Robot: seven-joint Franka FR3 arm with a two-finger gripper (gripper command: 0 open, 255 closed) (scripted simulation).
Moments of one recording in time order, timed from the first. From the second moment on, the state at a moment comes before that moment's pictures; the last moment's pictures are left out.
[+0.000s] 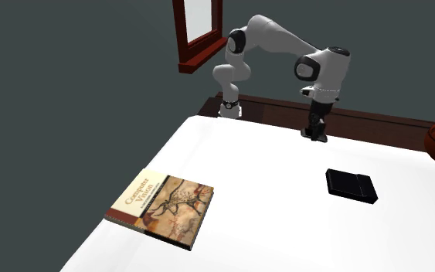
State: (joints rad) arm 0.39 0.45 0.46 -1.47 -0.22 1.94 2.33
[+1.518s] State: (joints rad) arm 0.59 0.72 0.44 -1.26 -0.33 1.97 2.50
